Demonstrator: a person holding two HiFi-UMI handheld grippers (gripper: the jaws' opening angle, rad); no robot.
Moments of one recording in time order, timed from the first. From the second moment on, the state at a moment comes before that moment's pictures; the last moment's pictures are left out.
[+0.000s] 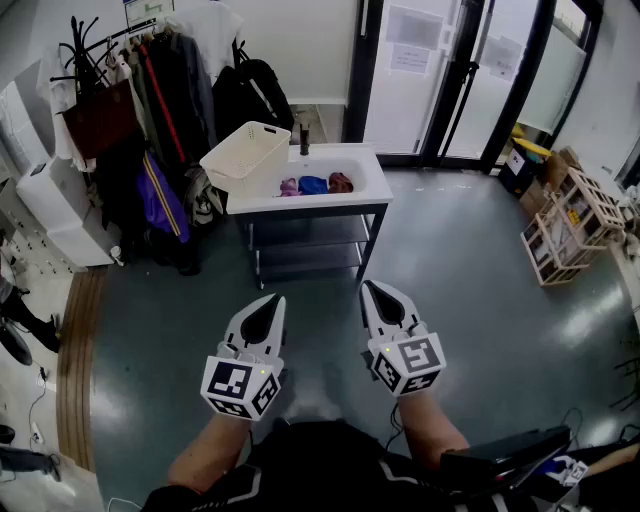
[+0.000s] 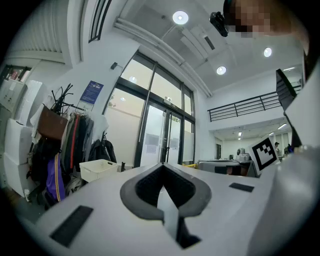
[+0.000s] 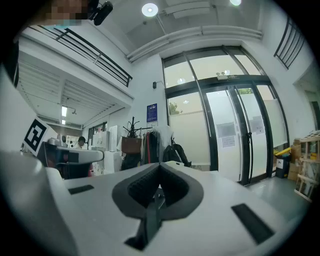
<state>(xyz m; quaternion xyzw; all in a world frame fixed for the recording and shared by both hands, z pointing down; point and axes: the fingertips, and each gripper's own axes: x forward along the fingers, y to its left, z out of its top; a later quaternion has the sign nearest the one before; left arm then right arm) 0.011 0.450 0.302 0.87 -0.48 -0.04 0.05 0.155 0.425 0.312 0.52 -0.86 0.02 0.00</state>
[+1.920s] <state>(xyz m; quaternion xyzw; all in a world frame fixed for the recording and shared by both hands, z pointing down) -0.054 0.399 0.319 0.90 -0.43 -0.05 0.07 0.085 0.359 0.317 0.53 -0.85 0.02 0.00</state>
